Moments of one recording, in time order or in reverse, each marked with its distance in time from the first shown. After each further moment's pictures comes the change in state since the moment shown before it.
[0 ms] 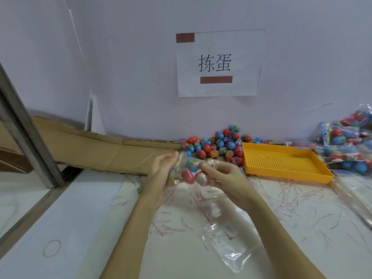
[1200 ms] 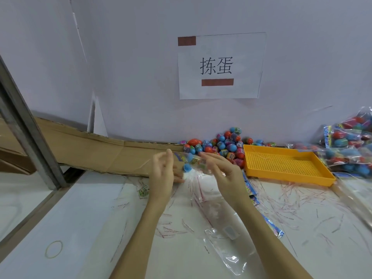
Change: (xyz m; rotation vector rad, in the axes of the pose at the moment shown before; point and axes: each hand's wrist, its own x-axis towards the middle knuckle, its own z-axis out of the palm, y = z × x) left_hand 0.007 -0.016 0.011 0.163 0.237 0.268; right_hand 0.006 0.008 0.012 -0.296 0.211 -0.425
